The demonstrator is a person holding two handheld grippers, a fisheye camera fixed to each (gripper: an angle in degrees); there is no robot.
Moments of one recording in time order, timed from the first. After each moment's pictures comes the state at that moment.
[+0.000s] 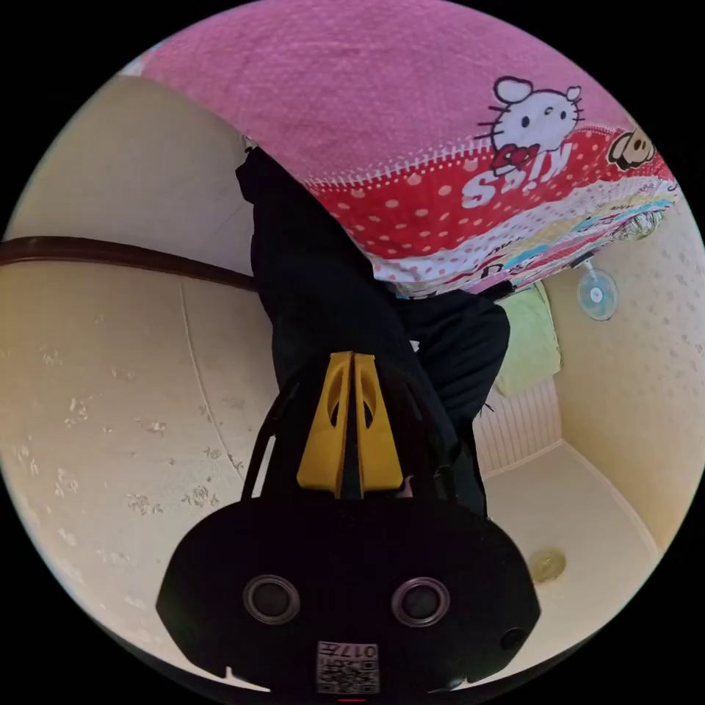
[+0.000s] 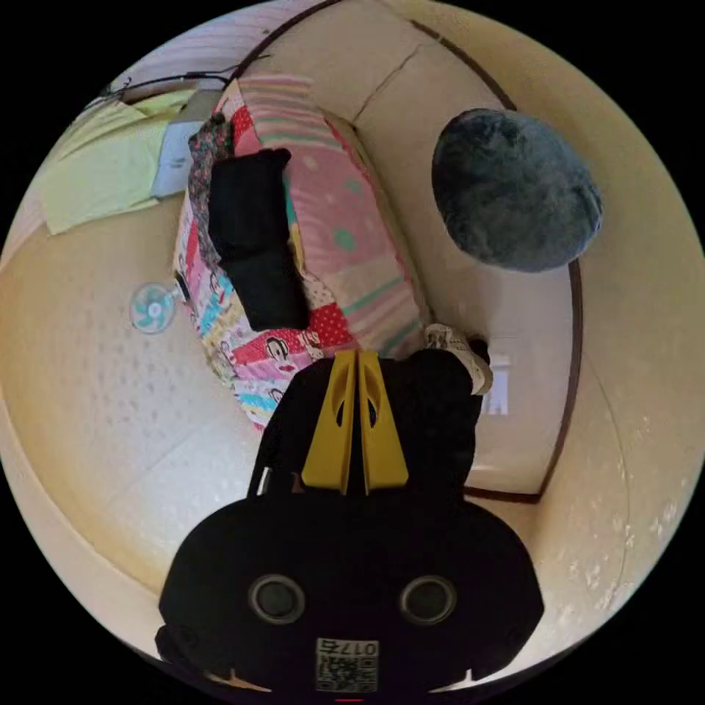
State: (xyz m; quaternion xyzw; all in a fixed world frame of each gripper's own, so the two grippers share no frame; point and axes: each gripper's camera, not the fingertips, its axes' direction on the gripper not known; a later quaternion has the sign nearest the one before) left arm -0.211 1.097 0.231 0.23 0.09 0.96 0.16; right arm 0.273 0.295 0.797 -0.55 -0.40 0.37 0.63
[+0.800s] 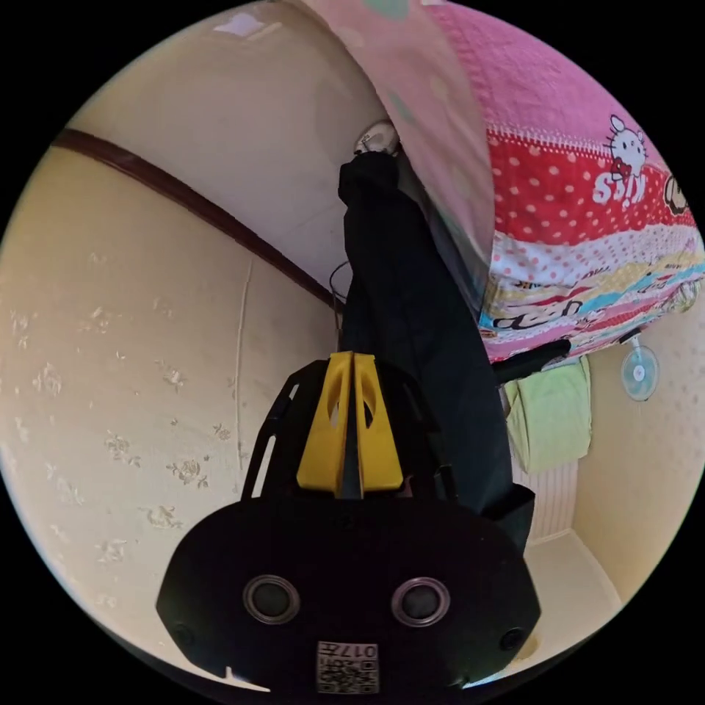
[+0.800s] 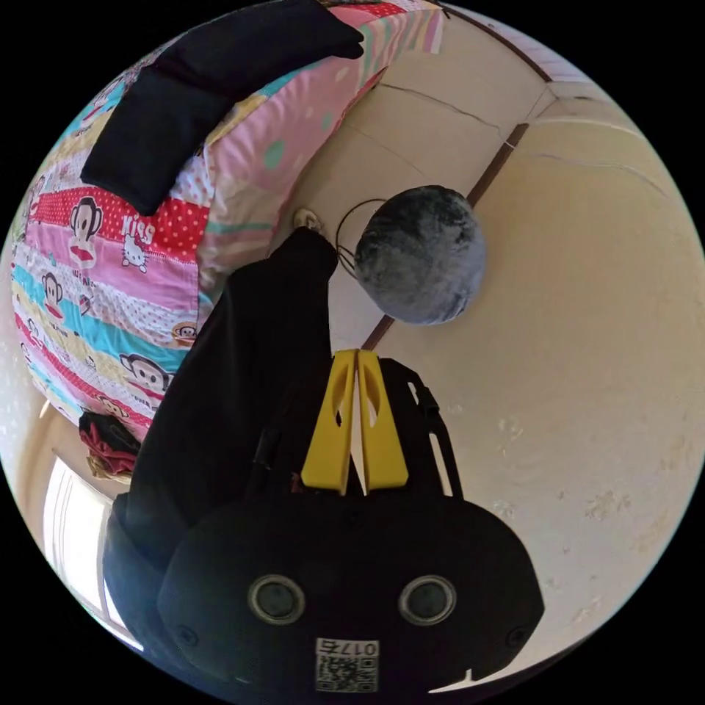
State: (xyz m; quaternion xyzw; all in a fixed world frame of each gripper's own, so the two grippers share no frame) left arm -0.187 1.059 0.322 0.29 0.21 0.90 0.26; right arm 0.108 0.170 0.674 -0.64 -0.16 -0.15 0.74
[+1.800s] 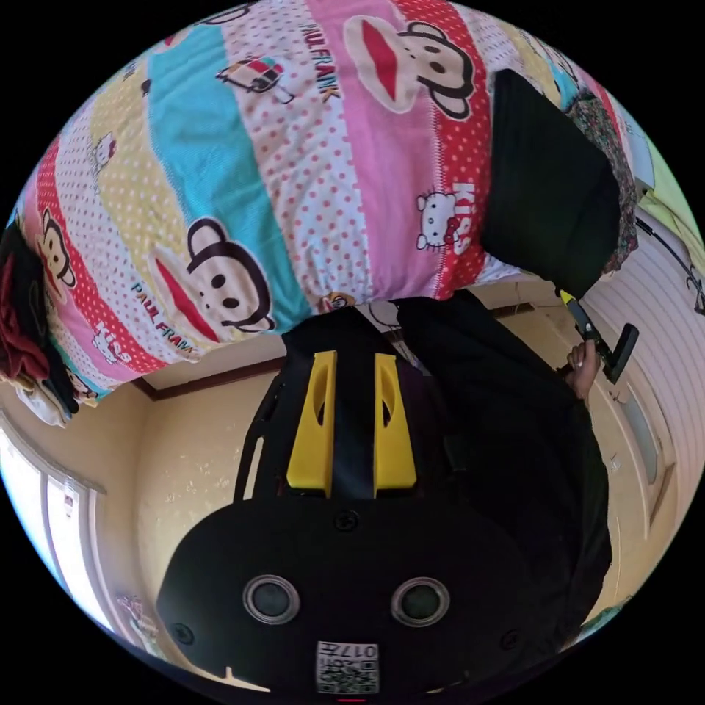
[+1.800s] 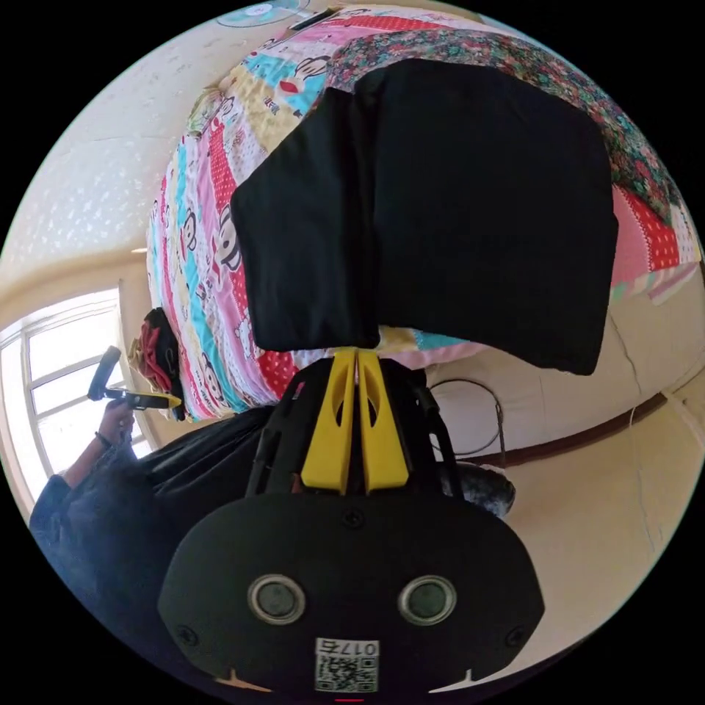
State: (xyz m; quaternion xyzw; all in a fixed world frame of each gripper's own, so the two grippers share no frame) left arm -0.341 1.218 0.841 0.73 0.01 0.68 0.01; right arm 0.033 -0.113 0.861 -0.47 -0.50 -0.31 0.65
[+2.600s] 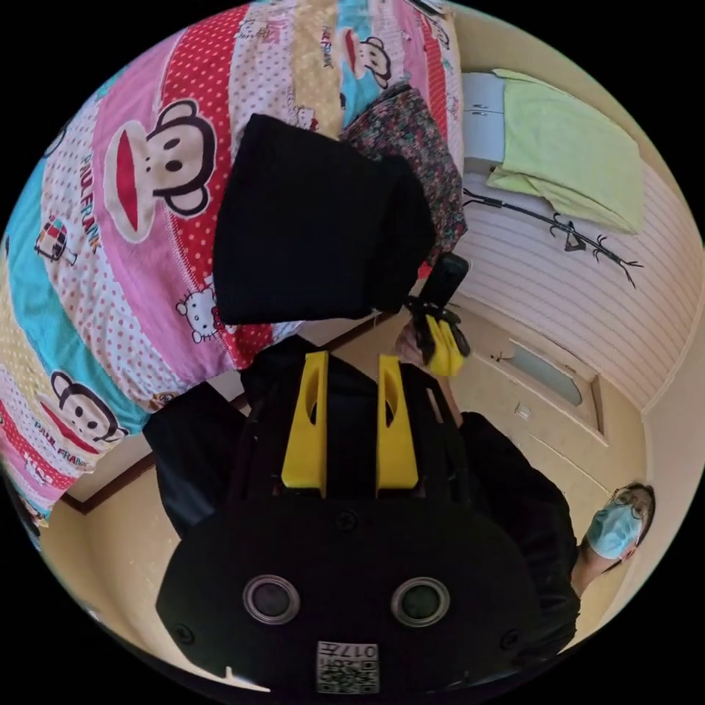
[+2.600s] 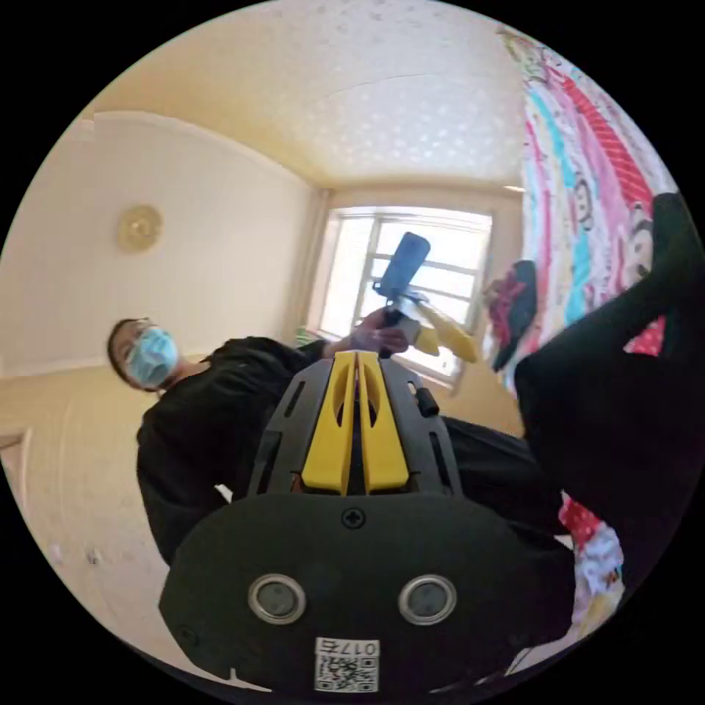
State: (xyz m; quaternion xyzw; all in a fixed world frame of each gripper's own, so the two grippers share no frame) left arm -0.373 1.168 0.996 0.56 -0.04 0.81 -0.18; right arm 0.021 -0.267 0.822 -0.44 -0.88 -0.16 -0.08
